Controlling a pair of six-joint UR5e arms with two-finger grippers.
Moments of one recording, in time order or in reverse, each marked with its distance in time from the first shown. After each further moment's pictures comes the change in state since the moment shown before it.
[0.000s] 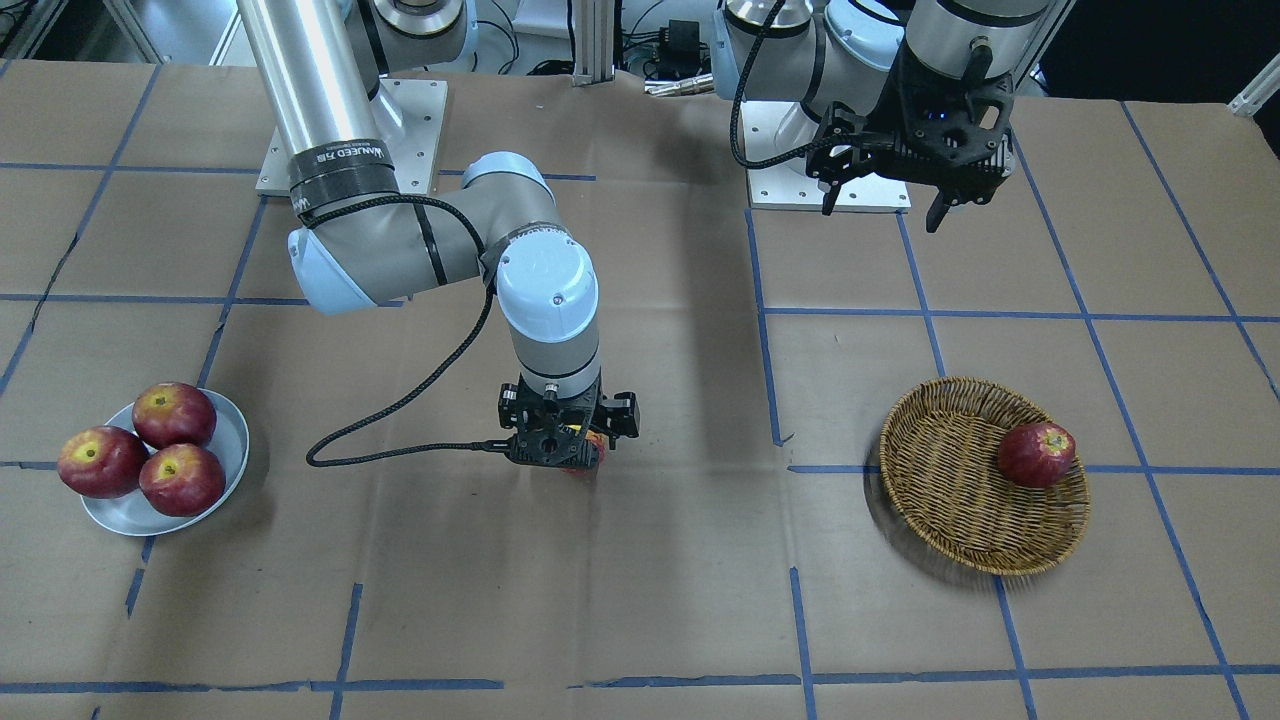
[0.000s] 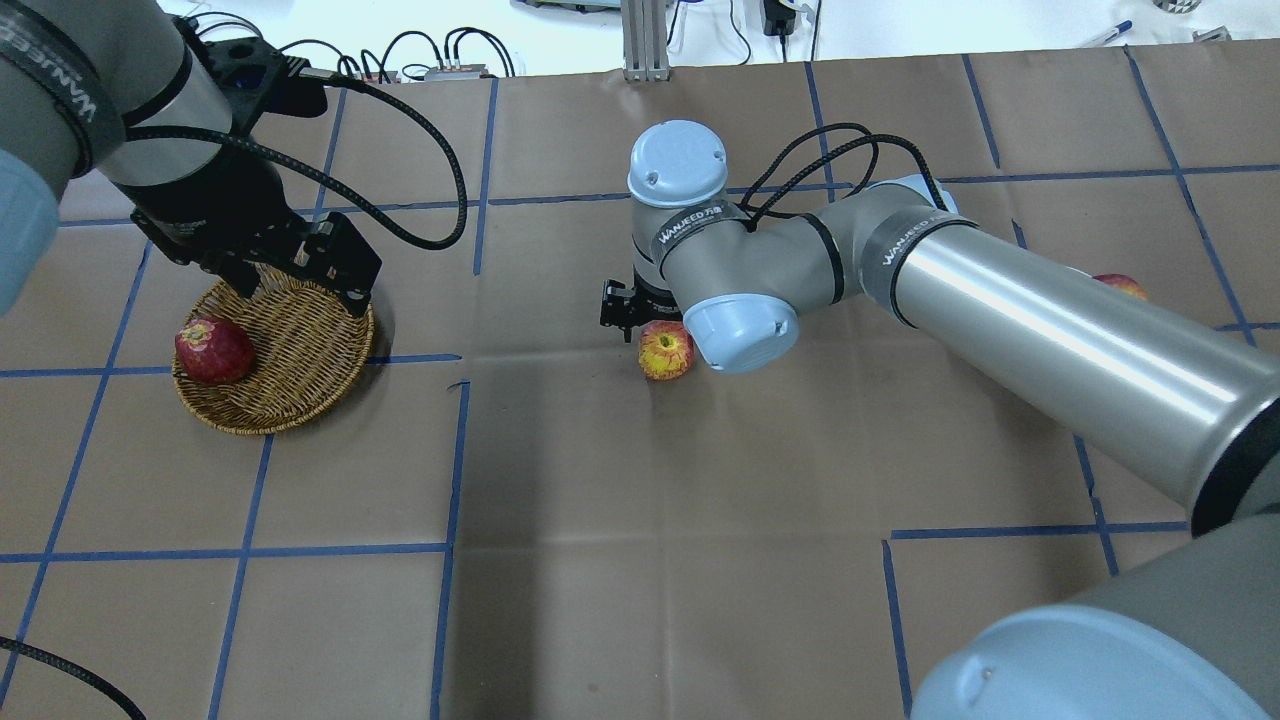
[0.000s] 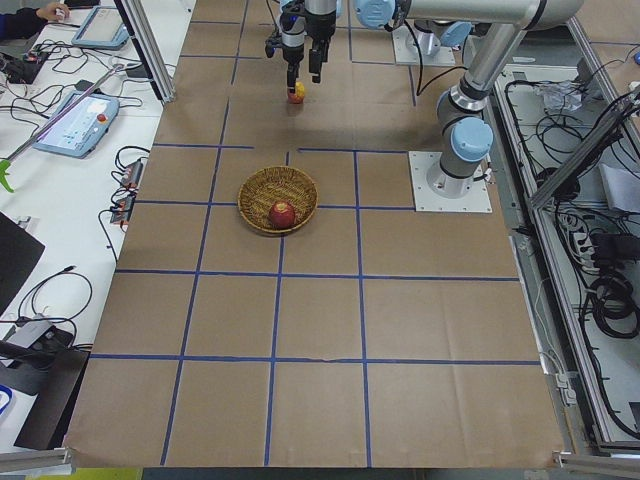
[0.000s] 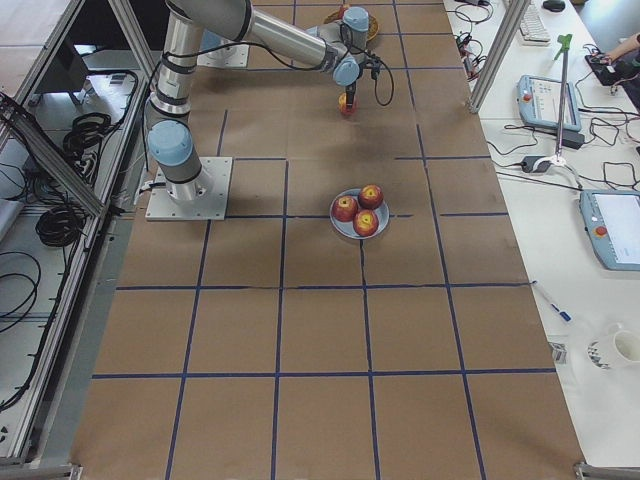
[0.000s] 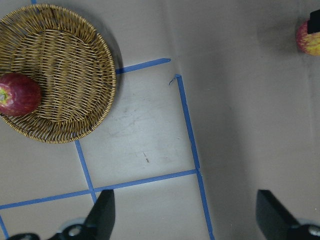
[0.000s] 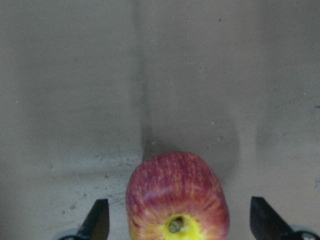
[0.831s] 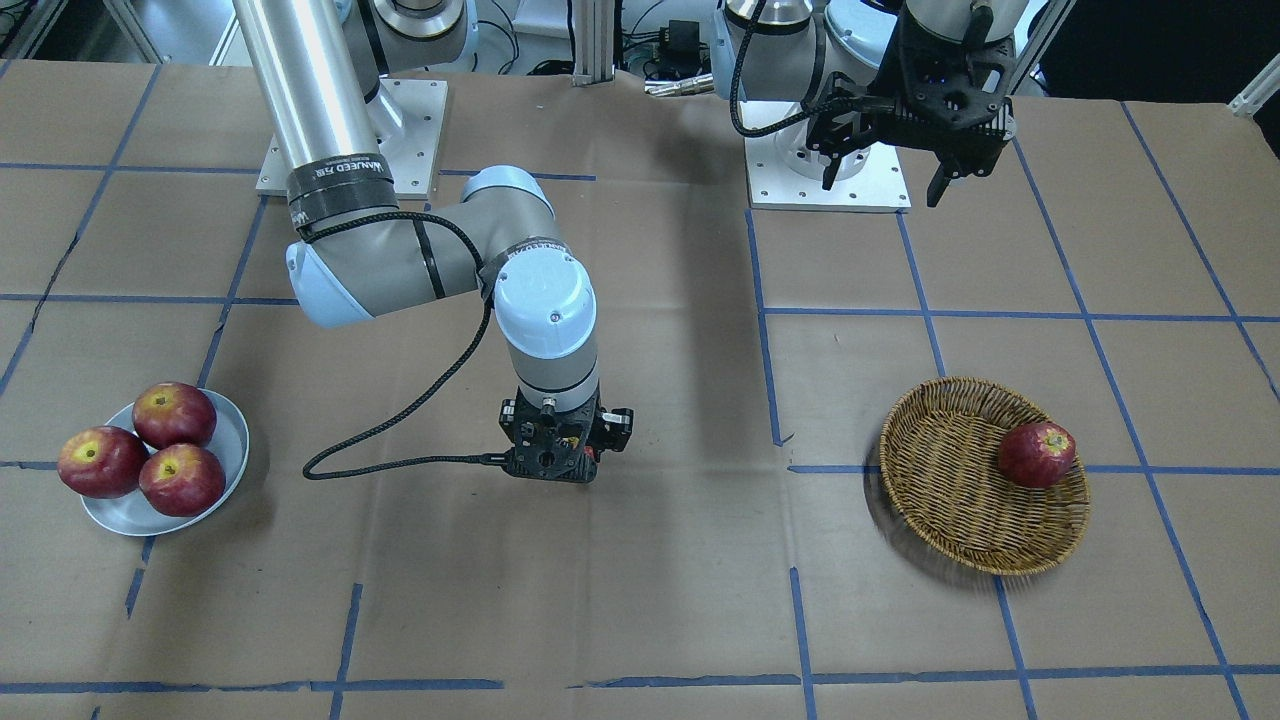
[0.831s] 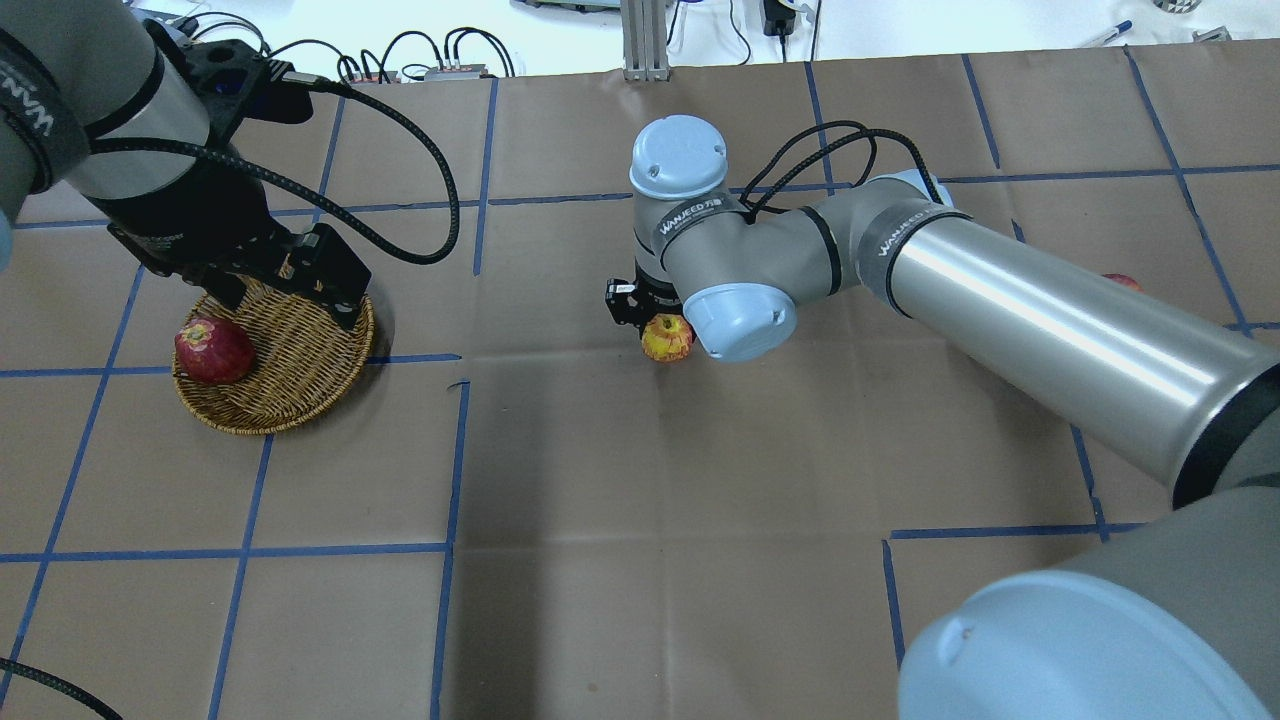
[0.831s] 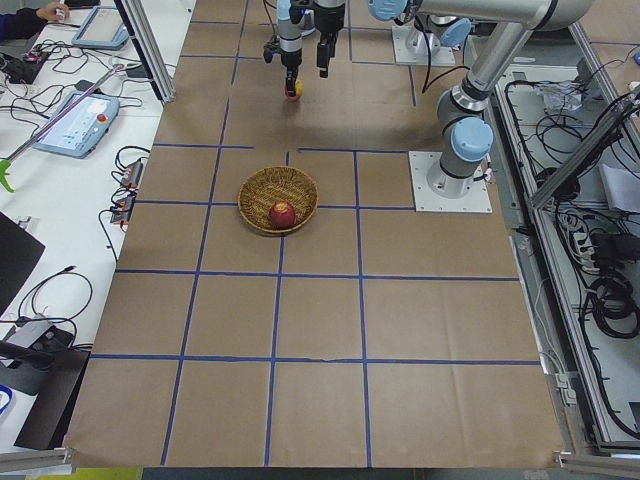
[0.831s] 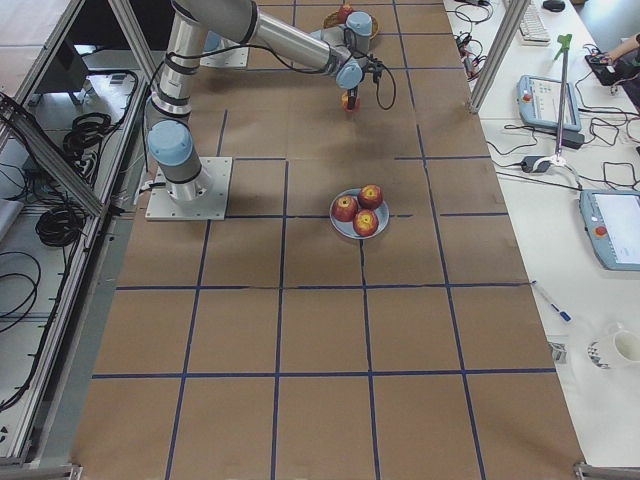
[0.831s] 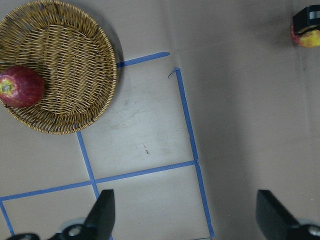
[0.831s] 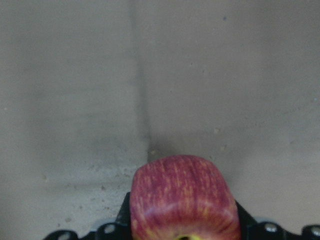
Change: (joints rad) left arm -0.001 0.037 -0.005 -0.029 0.000 -0.001; right arm -0.017 0.000 -0.042 0.020 0.001 -0.004
